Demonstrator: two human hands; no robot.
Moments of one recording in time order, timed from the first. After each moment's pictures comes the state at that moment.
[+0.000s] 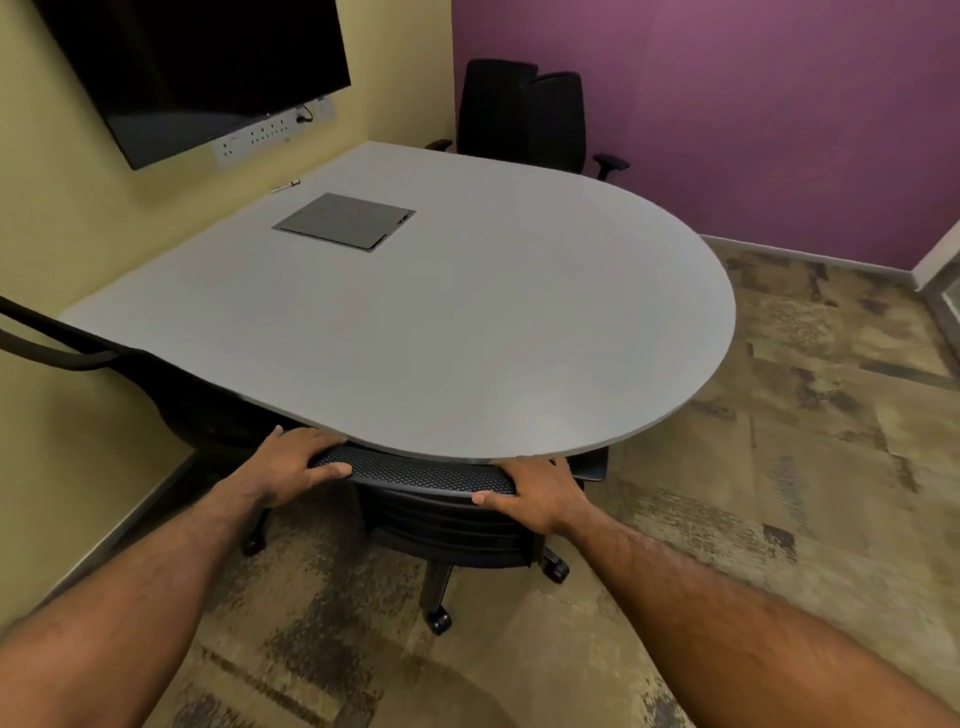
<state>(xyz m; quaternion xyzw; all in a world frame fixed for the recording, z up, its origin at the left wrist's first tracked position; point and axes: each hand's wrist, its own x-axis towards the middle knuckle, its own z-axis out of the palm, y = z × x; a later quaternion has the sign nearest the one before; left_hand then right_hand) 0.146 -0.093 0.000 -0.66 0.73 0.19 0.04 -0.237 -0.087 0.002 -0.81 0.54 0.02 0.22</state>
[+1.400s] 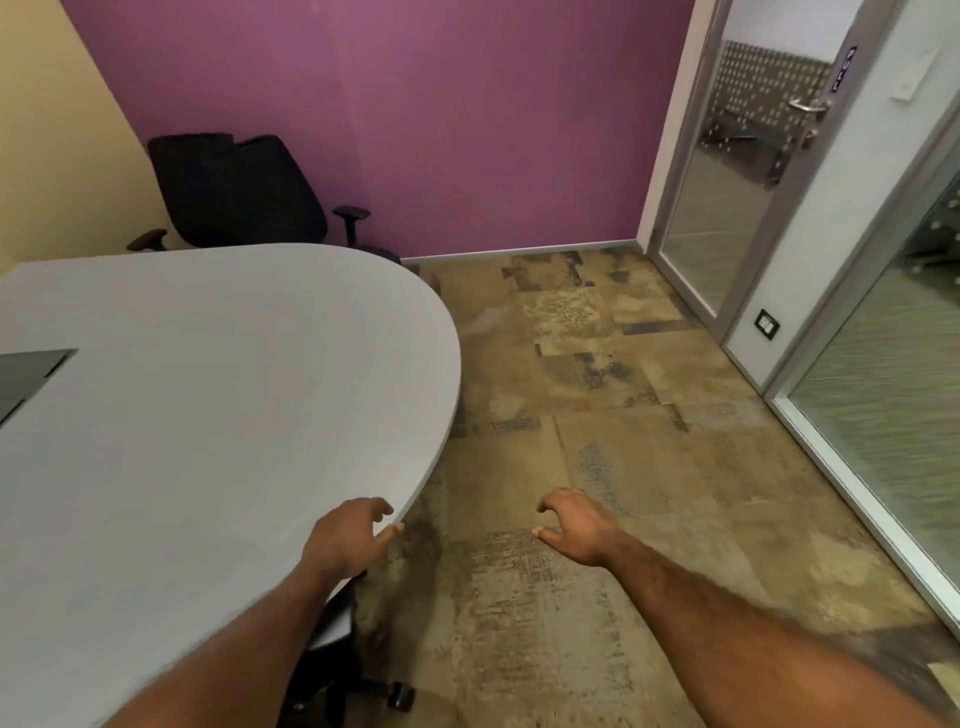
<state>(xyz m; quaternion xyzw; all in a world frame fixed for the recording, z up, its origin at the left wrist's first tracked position) -0.431 -0.289 -0.029 -0.53 0.83 0.18 0.02 -0.759 -0.165 -0.022 -0.63 0.73 -0.06 0.26</state>
